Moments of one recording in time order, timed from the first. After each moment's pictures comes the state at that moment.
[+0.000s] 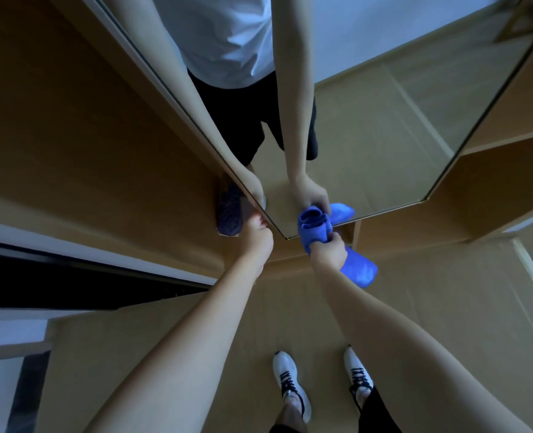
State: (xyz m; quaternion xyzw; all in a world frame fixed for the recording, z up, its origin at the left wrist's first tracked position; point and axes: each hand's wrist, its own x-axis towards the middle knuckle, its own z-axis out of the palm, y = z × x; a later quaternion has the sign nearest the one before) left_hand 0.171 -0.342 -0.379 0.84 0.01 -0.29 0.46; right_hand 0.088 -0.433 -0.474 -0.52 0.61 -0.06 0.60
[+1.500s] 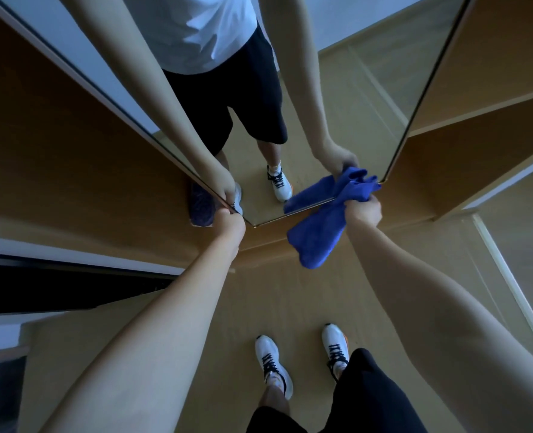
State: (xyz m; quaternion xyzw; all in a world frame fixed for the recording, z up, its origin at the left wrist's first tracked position) left_hand 0.147 -0.374 -0.366 0.88 0.06 -0.24 0.40; right_hand 0.022 -0.570 -0.459 -0.43 0.66 -0.13 0.60
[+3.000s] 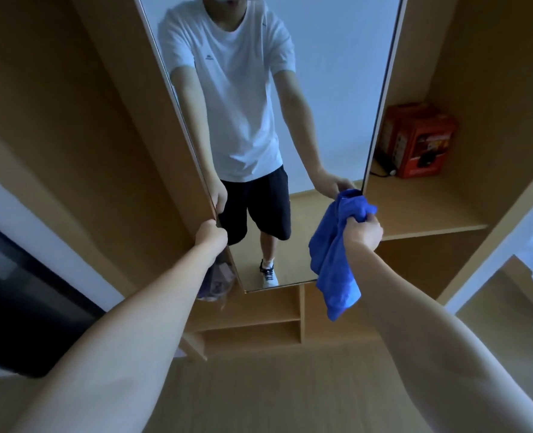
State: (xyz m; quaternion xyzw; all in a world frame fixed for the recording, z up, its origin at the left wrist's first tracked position) left_hand 0.139 -0.358 -0.200 0.91 -0.03 -0.16 0.39; right_hand -0.017 -0.616 -0.245 -0.59 0.55 -0.30 0.51
